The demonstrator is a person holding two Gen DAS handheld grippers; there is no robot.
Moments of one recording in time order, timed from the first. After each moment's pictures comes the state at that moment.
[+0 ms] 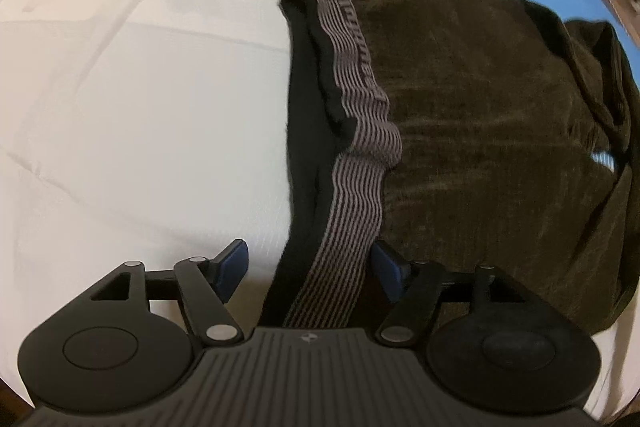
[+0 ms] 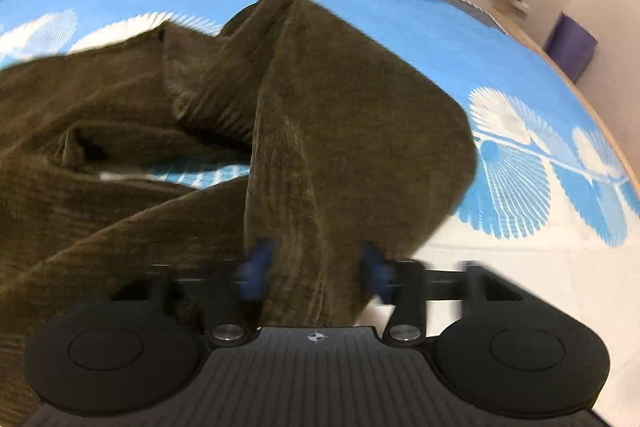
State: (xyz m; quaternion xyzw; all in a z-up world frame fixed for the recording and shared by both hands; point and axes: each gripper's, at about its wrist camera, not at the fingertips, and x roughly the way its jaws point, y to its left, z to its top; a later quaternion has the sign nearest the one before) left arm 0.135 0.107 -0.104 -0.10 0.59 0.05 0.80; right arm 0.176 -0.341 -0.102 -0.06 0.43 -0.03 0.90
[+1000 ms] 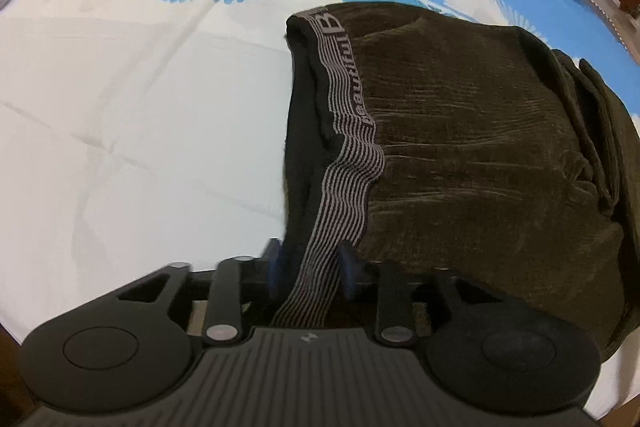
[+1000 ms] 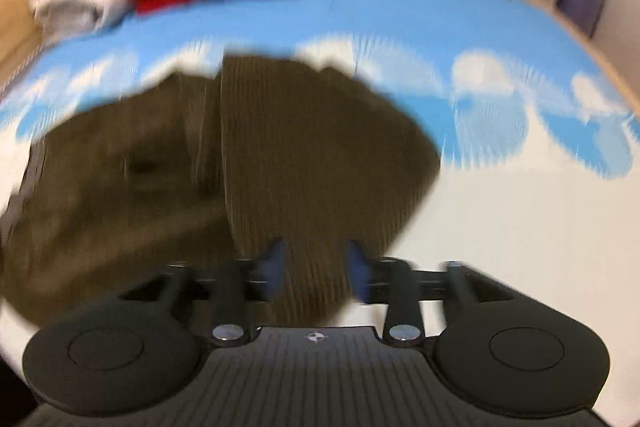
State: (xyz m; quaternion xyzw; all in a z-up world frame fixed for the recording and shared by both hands) left arm 0.108 0.126 -0.075 -0.12 0.56 0.07 0.81; right arm 0.090 -0.402 -0.016 0.01 0.42 0.05 0.91
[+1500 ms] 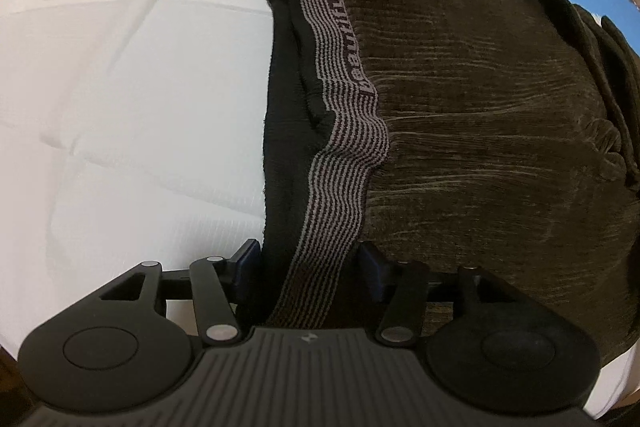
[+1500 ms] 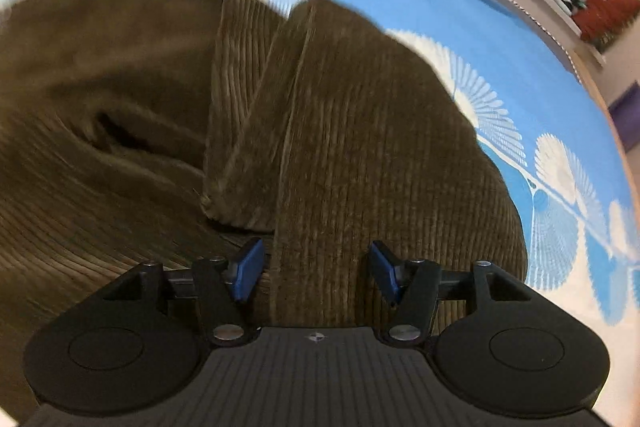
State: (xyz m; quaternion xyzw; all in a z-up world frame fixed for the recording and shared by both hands) left arm 0.131 0.117 -0.110 -0.08 0.61 0.06 0.78; right arm 0.189 -0.284 -0.110 -0.23 0.50 0.06 0.84
